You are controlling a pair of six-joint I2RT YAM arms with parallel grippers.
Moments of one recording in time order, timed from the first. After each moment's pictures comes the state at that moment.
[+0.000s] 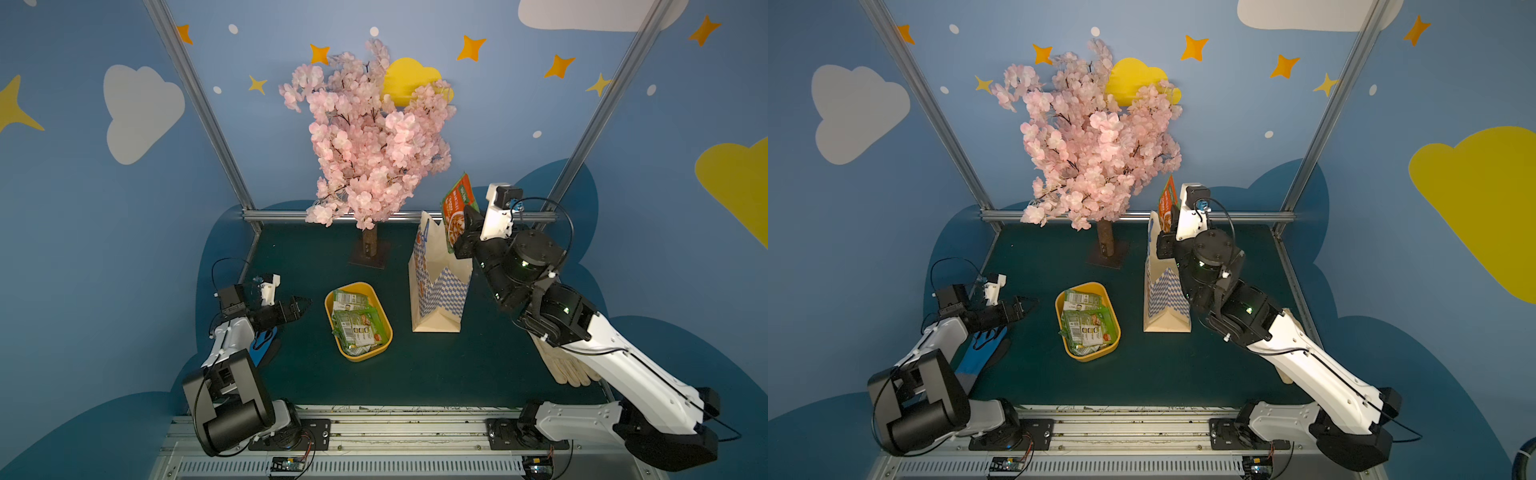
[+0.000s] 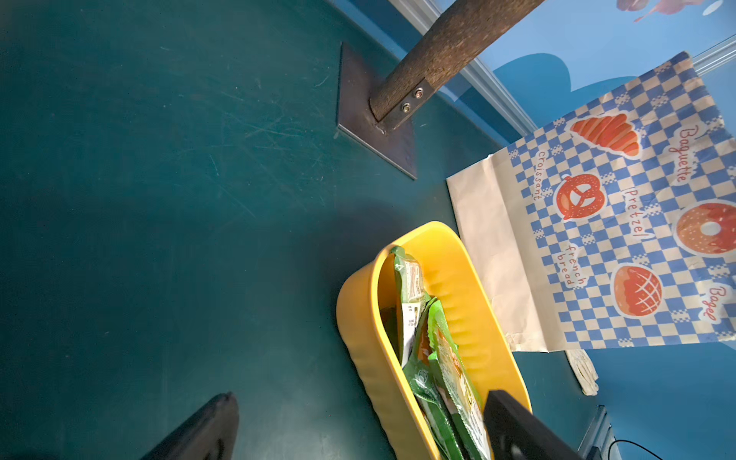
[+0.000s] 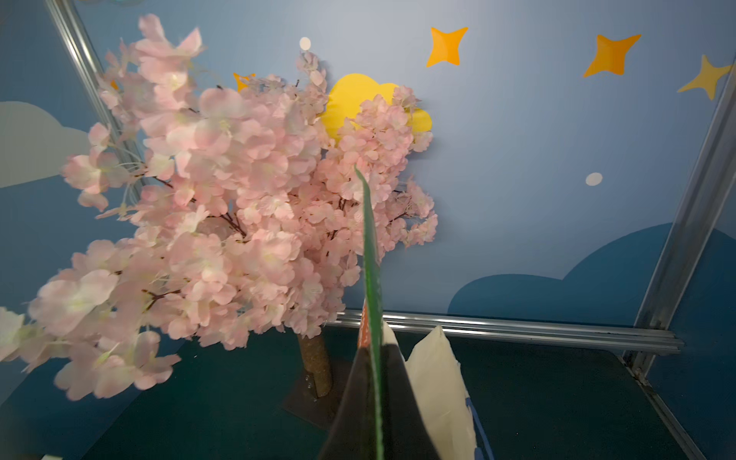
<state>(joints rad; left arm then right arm) 0.49 1.34 0.71 -0.37 0.94 0.10 0.88 1.22 1.55 -0.28 0.66 0.10</state>
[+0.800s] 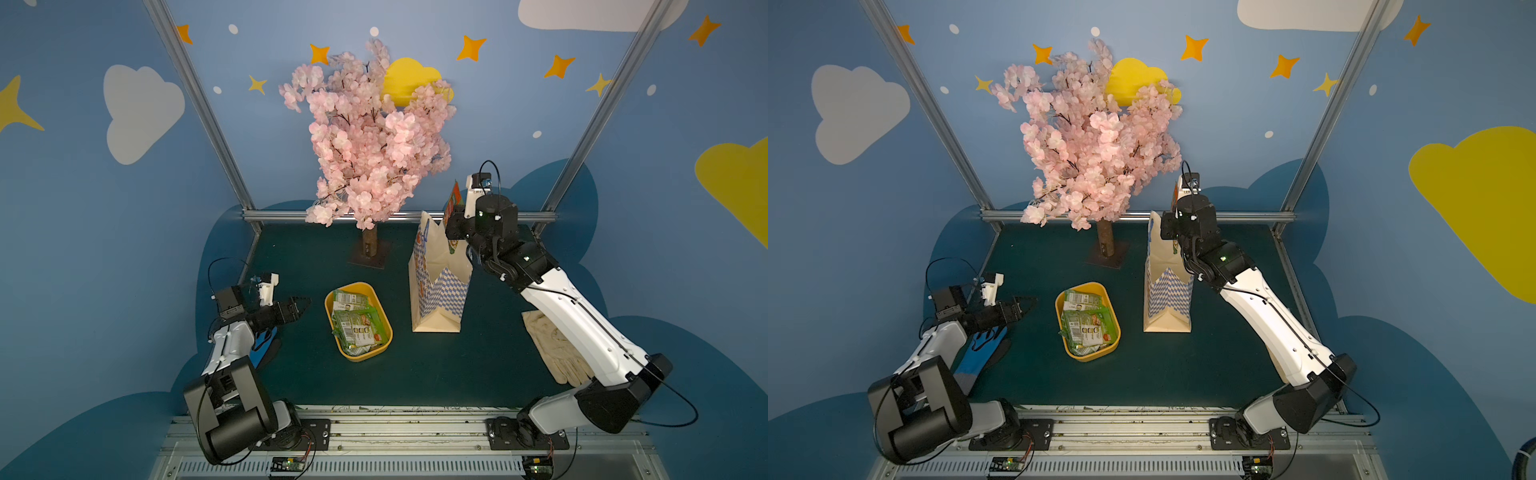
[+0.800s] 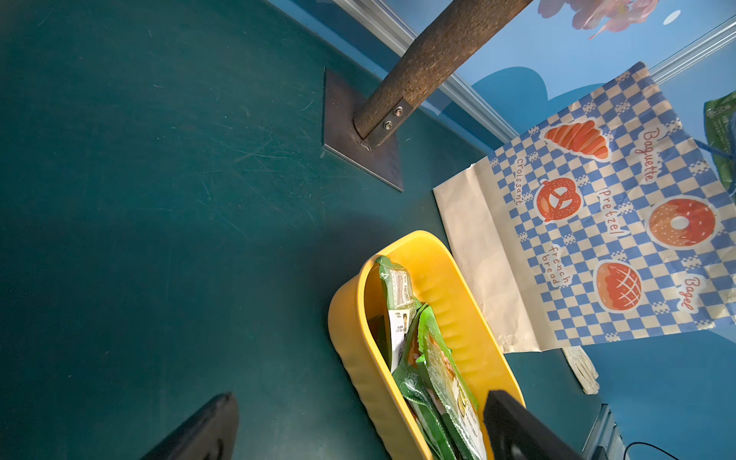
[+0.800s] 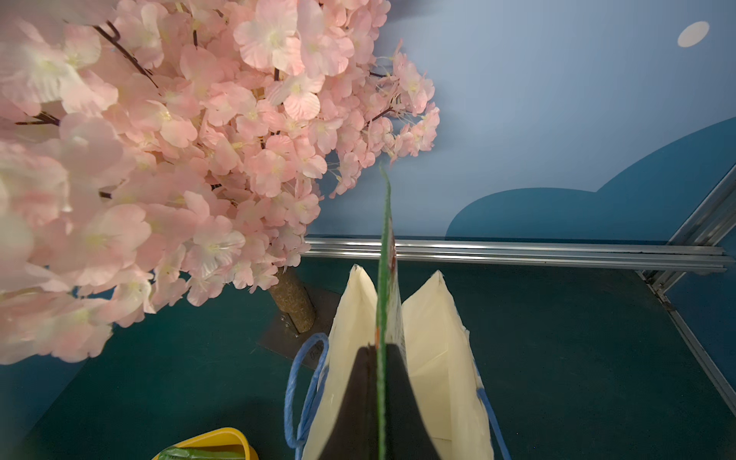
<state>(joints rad) 0.51 1.31 0.69 -0.34 0.97 0.11 0.65 1.47 1.65 -0.45 0.38 0.27</state>
